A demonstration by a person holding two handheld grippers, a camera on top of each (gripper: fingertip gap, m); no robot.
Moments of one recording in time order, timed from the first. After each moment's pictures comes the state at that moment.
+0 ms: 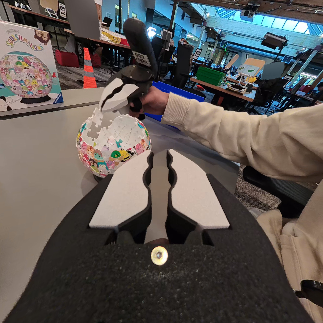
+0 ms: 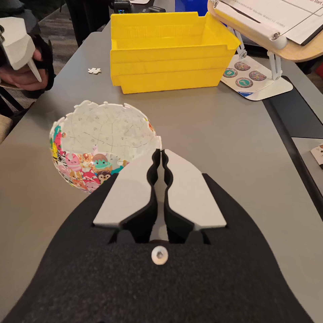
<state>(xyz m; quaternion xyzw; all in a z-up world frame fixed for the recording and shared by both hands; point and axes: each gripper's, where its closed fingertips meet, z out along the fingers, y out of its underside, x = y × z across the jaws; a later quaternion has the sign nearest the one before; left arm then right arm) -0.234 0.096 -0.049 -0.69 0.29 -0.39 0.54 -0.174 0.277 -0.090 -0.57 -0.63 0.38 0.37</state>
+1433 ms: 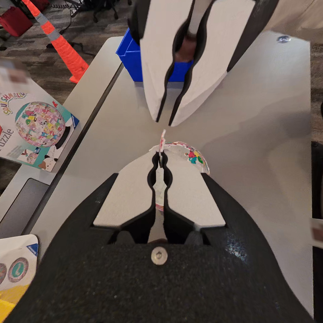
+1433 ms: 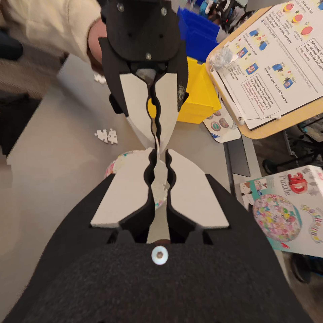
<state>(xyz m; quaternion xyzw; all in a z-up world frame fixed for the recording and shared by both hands) -0.195 0.202 -0.009 -0.69 0.55 -0.19 0.43 -0.190 0.197 0.022 -0.52 -0.70 0.23 0.44</state>
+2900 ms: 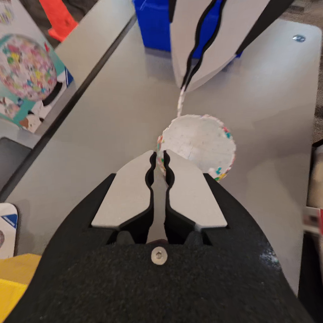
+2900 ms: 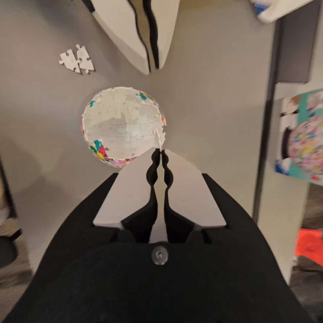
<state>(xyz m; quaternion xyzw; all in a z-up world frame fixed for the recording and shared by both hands) -0.245 0.245 -0.040 -0.76 0.50 -0.22 0.36 -0.169 0.249 -0.032 -0.68 -0.70 0.08 0.19</state>
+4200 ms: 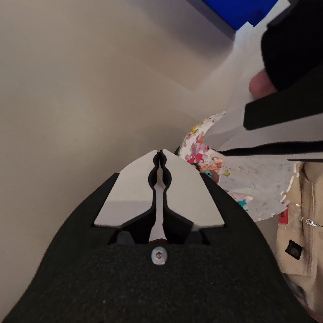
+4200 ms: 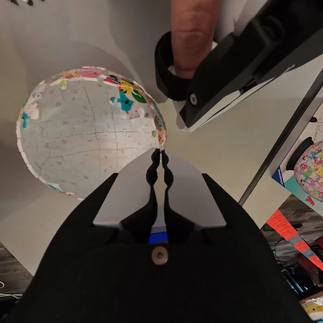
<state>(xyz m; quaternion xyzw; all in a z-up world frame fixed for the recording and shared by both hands) -0.209 0.291 -0.138 -0.80 0.48 -0.34 0.15 -0.192 0.265 -0.108 -0.65 -0.75 -0.06 0.07</state>
